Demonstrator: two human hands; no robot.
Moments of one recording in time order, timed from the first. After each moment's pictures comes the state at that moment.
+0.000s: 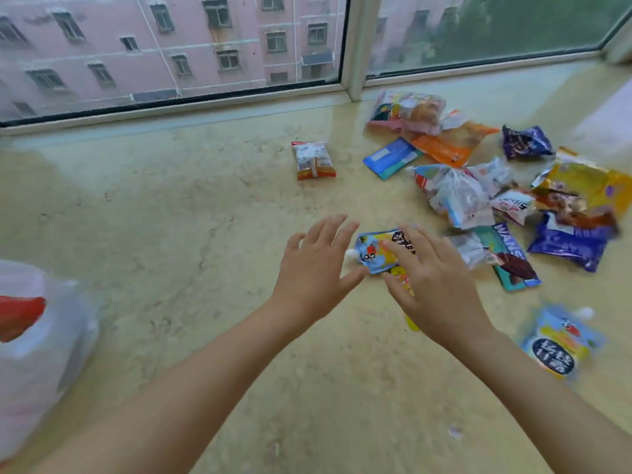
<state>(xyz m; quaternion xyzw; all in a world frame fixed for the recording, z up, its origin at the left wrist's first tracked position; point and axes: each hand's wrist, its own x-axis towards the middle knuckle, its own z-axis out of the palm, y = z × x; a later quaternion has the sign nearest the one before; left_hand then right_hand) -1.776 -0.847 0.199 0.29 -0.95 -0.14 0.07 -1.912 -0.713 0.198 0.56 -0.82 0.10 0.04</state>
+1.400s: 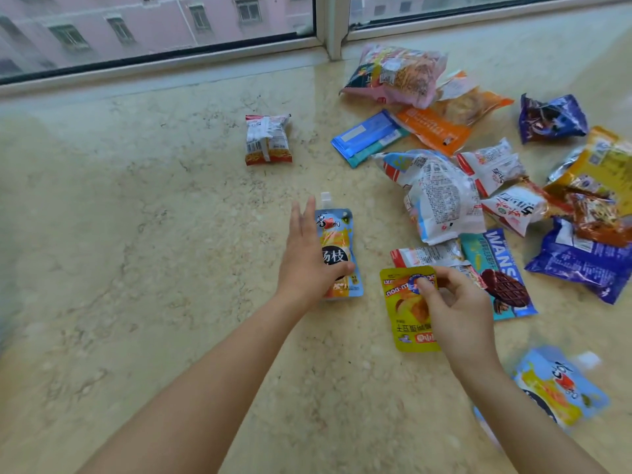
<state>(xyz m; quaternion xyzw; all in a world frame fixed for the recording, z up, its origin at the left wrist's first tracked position) -1.903 -0.839 0.113 0.48 -0.76 -0.43 0.10 -2.020 -0.678 0.134 0.17 -0.81 0.49 -0.25</state>
